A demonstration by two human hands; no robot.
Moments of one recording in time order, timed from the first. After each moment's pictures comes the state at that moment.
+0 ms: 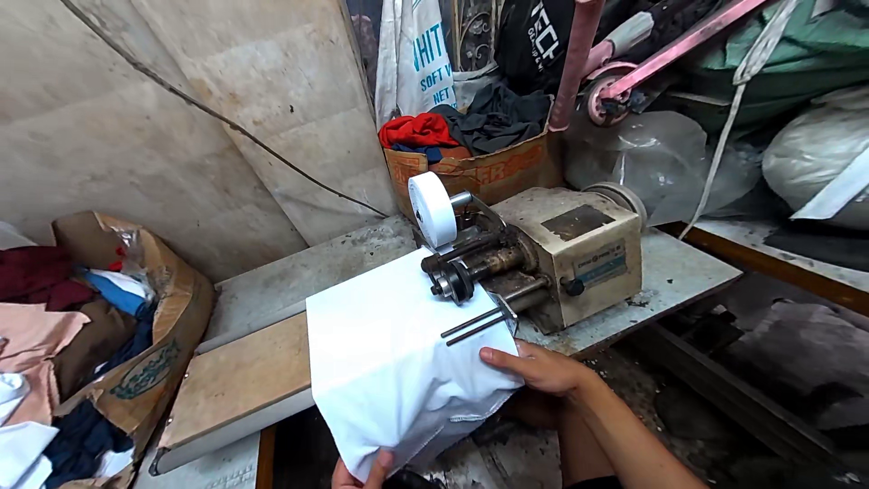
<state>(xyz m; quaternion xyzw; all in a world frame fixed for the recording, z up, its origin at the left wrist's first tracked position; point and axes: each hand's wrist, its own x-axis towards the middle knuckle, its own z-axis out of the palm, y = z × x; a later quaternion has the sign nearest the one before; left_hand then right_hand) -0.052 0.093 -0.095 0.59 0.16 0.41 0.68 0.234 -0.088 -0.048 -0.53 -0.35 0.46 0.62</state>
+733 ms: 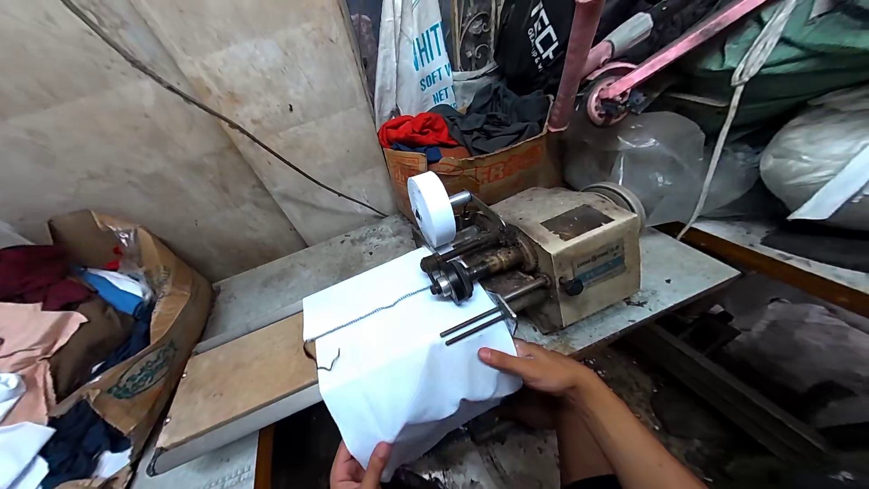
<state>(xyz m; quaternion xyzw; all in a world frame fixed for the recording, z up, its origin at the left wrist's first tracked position) -0.044 0.094 -0.091 0.59 0.16 0.42 0.68 0.233 -0.088 -0.045 -0.53 -0.35 0.46 0.63</state>
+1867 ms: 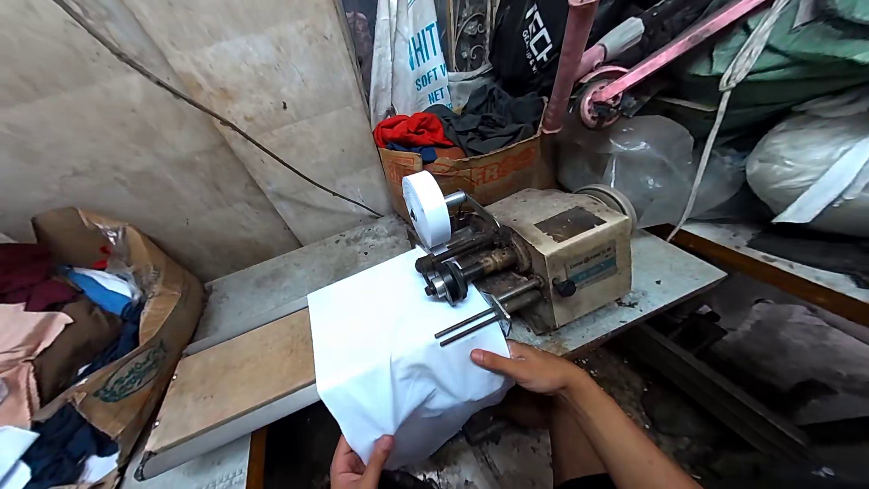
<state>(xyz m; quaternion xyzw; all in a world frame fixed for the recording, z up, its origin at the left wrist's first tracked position) -0.034 0.092 -0.090 0.58 0.15 0.42 0.68 0.234 -0.087 -0.043 -0.55 -0.36 0.46 0.60</state>
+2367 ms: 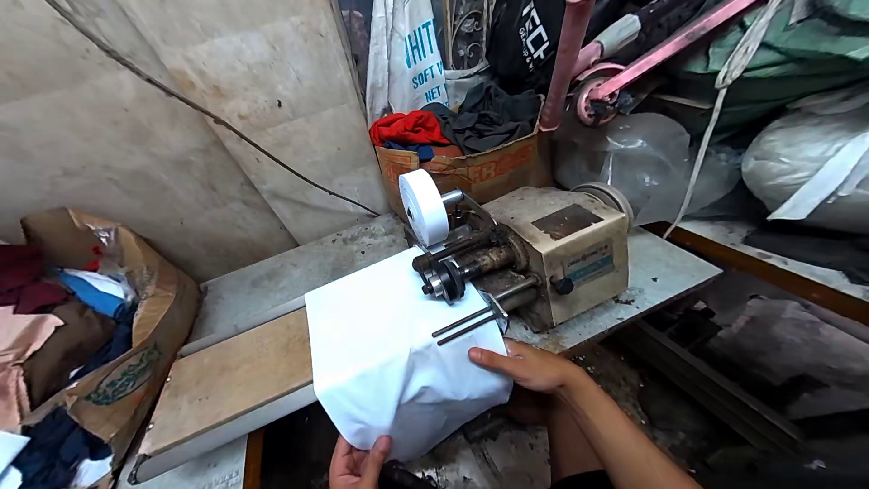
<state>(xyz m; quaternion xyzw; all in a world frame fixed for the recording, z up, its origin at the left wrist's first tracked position) -0.034 0.091 -0.096 0.58 0.14 0.42 0.69 0.233 -0.088 -0.044 -0.56 -0.36 0.45 0.60</state>
